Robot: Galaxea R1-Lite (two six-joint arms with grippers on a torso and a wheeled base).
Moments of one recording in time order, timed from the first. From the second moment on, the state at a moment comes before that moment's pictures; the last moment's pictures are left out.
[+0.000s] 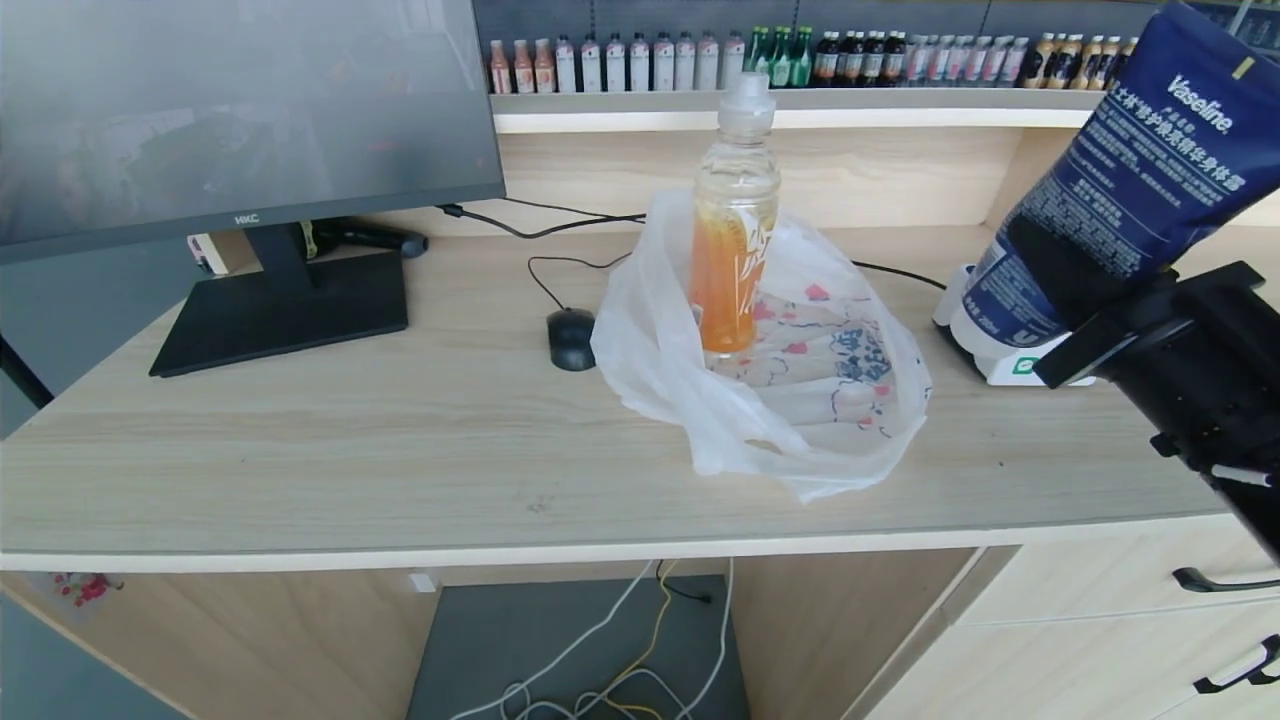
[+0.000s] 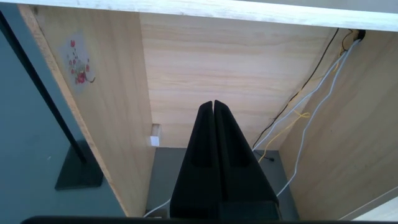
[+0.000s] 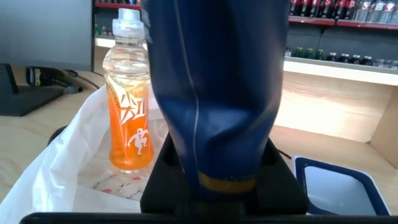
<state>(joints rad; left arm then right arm) 0.00 0.00 0.00 0.00 0.00 0.00 0.39 1.49 -0.48 -1.50 -0.01 -0.17</state>
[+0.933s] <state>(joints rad) 0.00 0.00 0.00 0.00 0.00 0.00 0.41 1.62 -1.05 -0.88 0.00 -0.03</state>
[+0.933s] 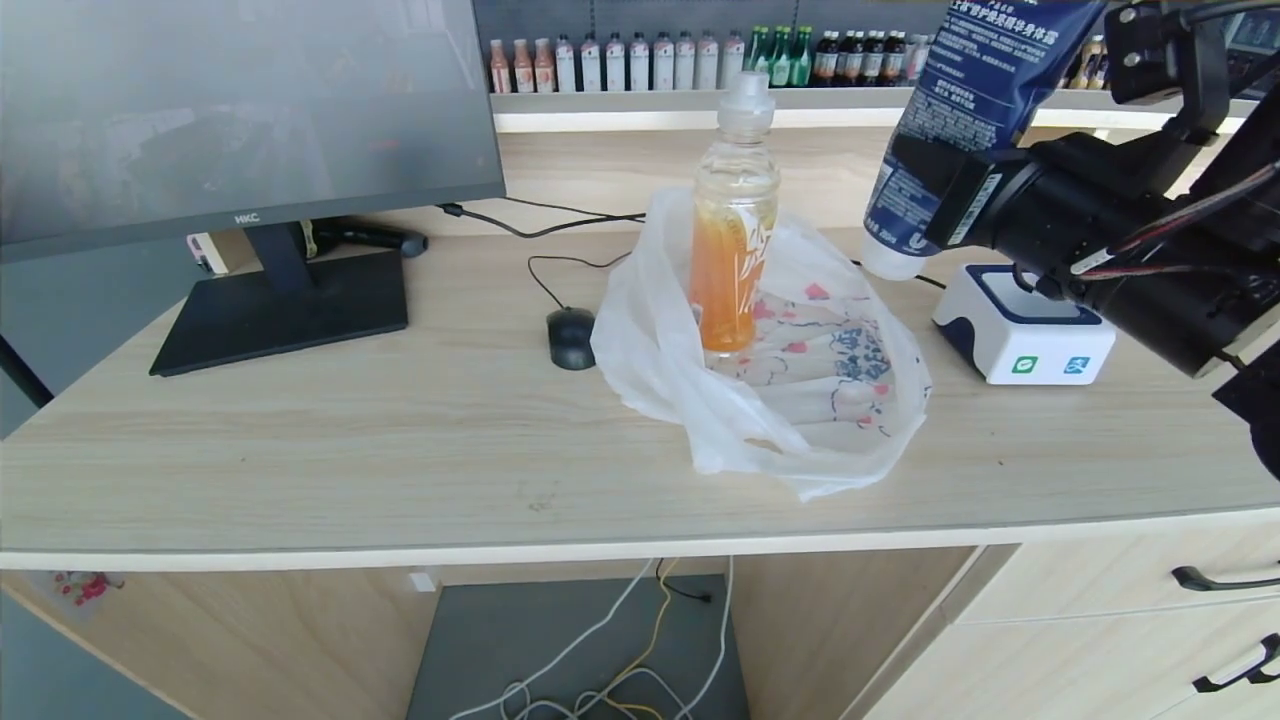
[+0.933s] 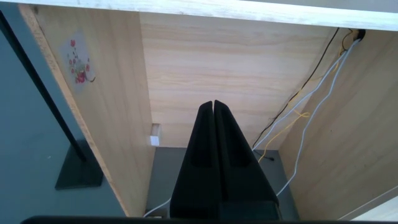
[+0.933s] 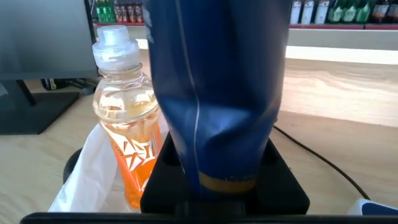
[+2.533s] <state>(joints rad) 0.00 0.00 0.00 0.00 0.00 0.00 0.37 1.89 -1.12 -0.93 0.01 -0.03</state>
